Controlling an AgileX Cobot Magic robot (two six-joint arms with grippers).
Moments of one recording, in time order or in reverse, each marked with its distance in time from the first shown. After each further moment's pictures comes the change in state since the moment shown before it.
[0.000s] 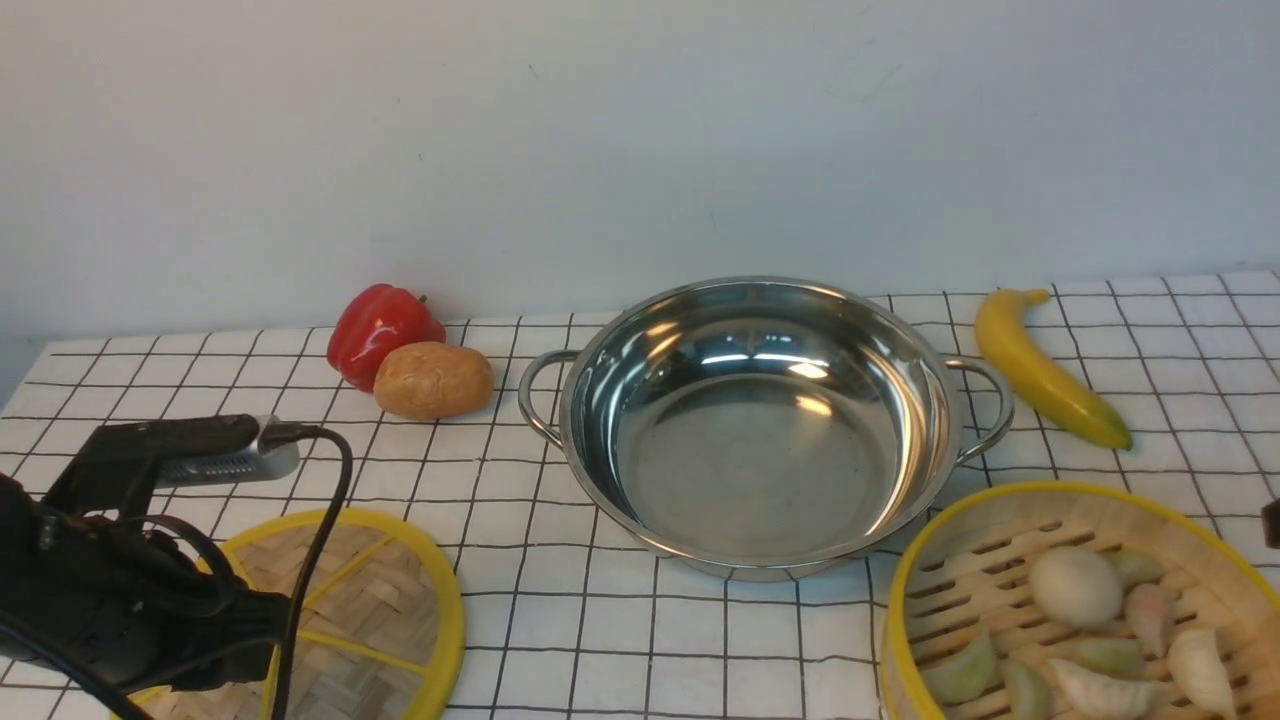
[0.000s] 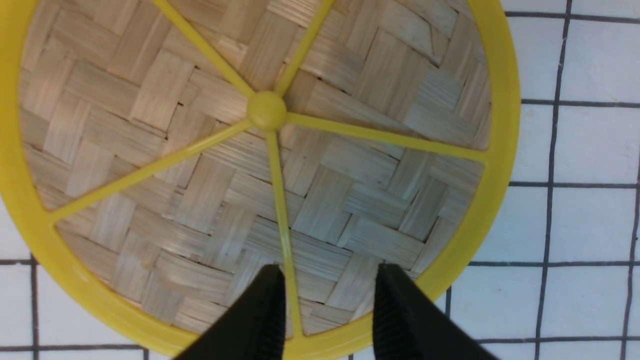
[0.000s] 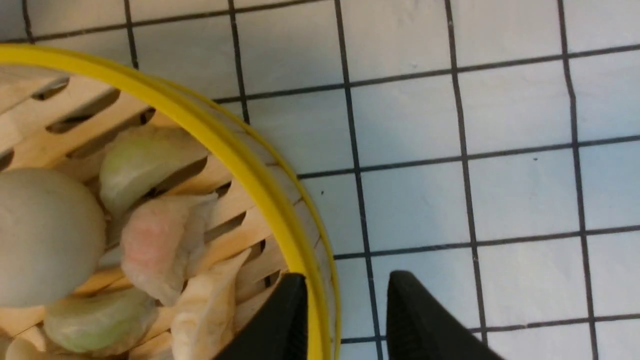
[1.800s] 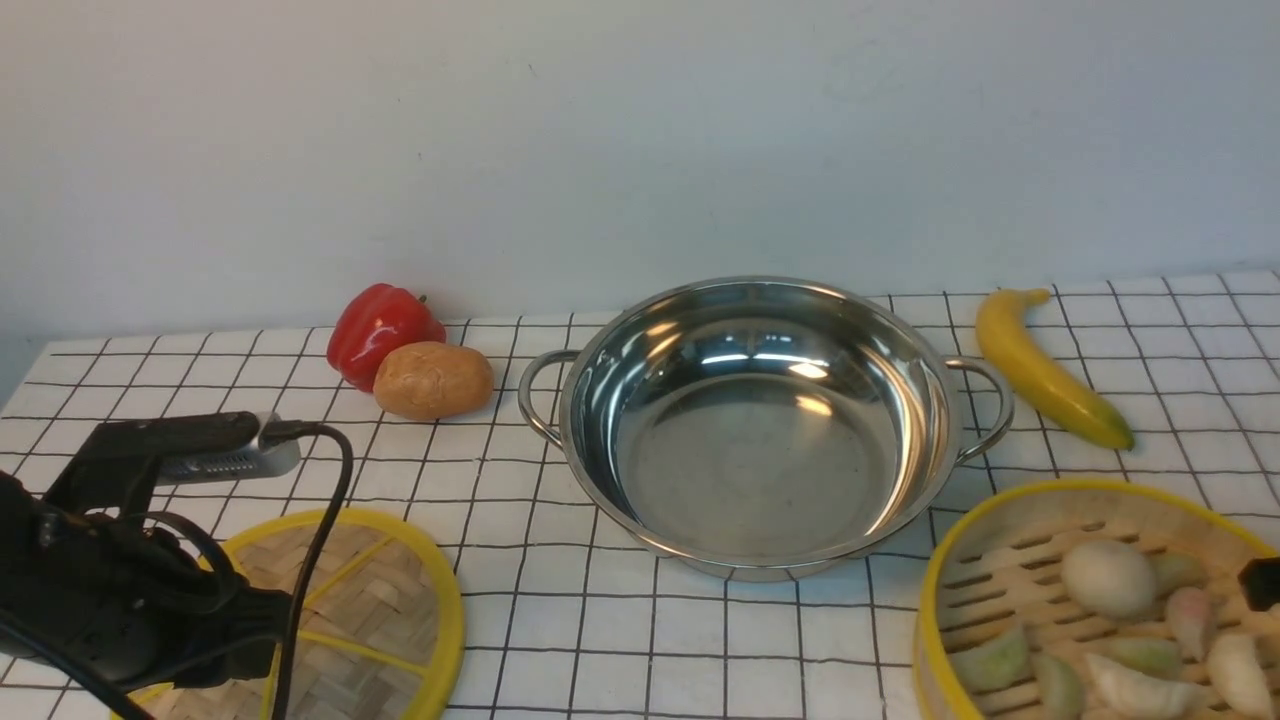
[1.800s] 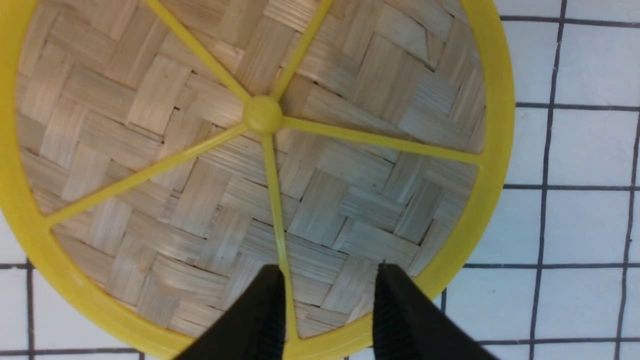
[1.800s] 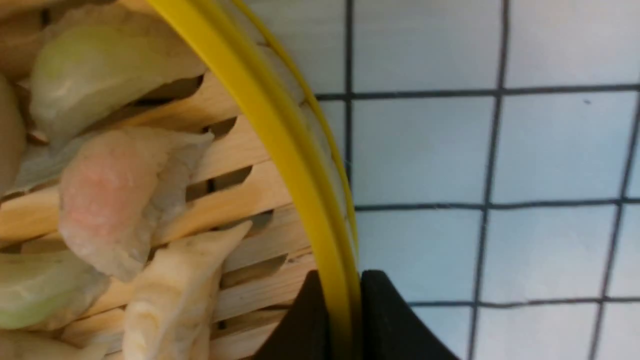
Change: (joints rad) right arm 0.001 0.186 -0.045 -0.054 0.090 -0.063; left arm 0.000 0.000 -0.003 -0.010 -0.001 0.006
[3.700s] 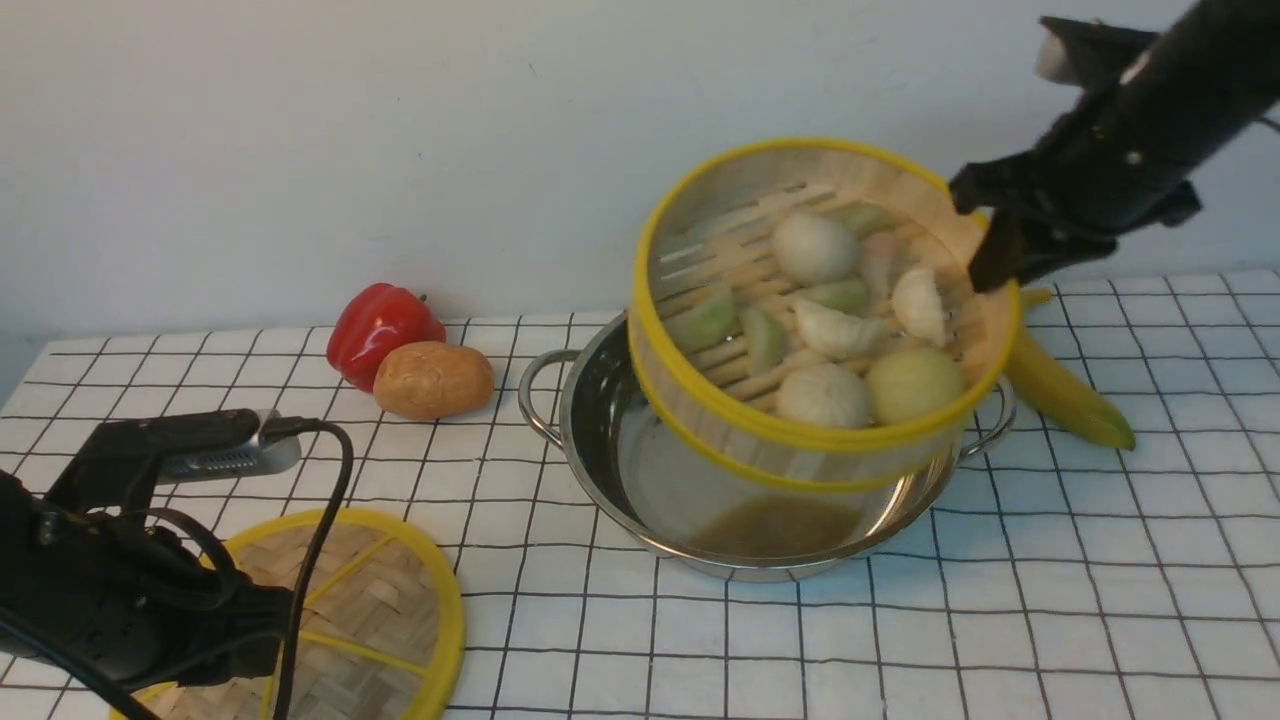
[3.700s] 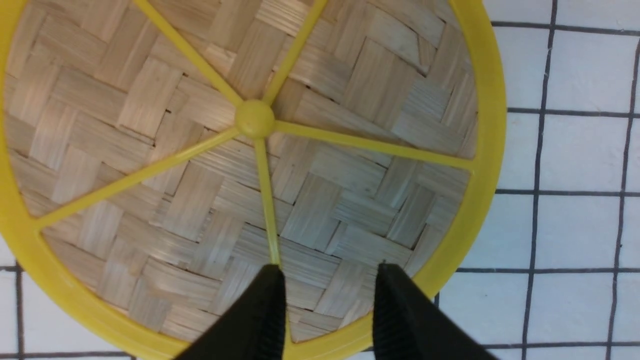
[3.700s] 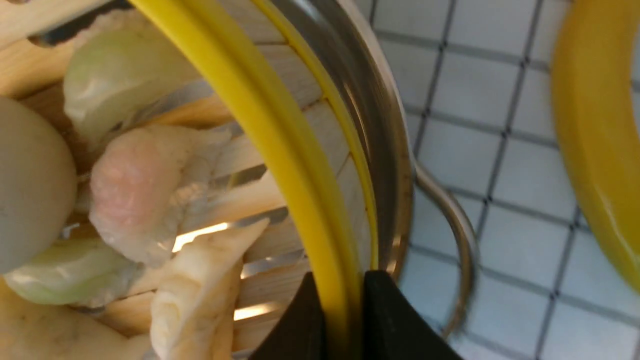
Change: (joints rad) right arm 0.280 0.436 -1.041 0.325 0.330 -0.060; left arm 0.000 0.000 0.000 -0.015 0.000 0.001
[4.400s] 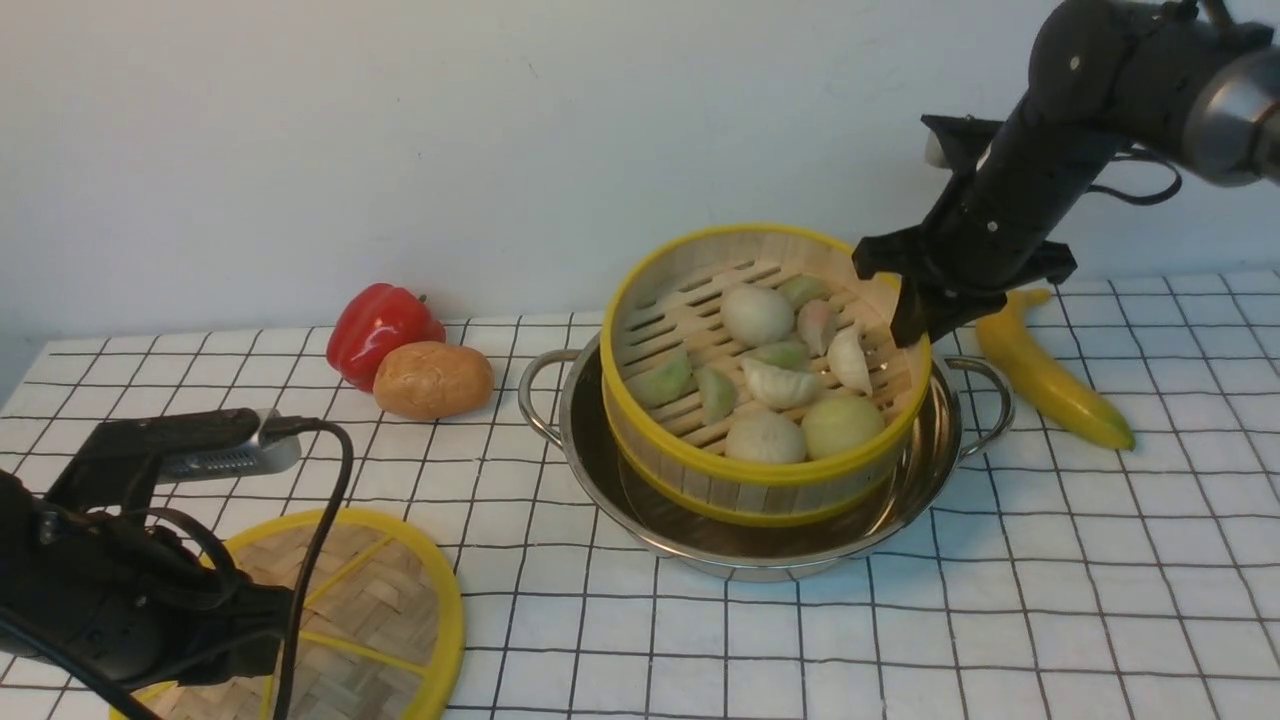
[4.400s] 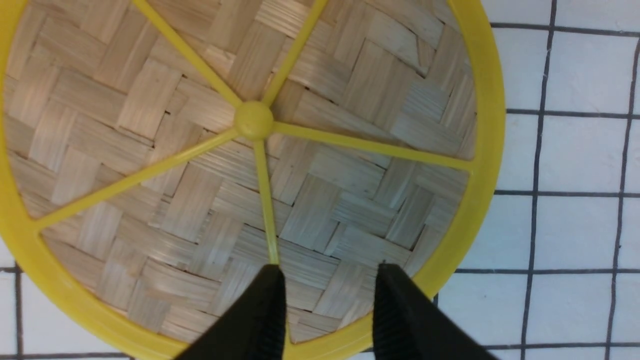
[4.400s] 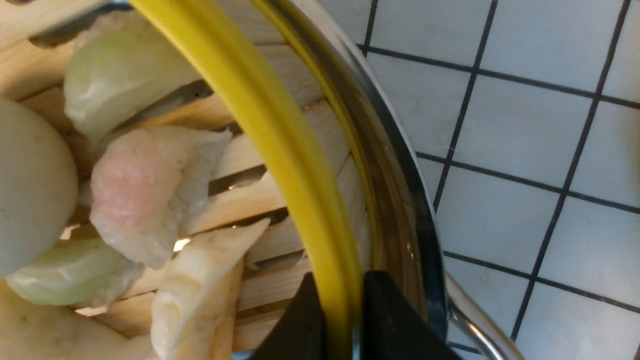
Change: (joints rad) right arm 0.048 0.235 -0.142 -0.057 0.011 0.066; left arm 0.000 0.000 0.000 -0.001 -0.001 0.000
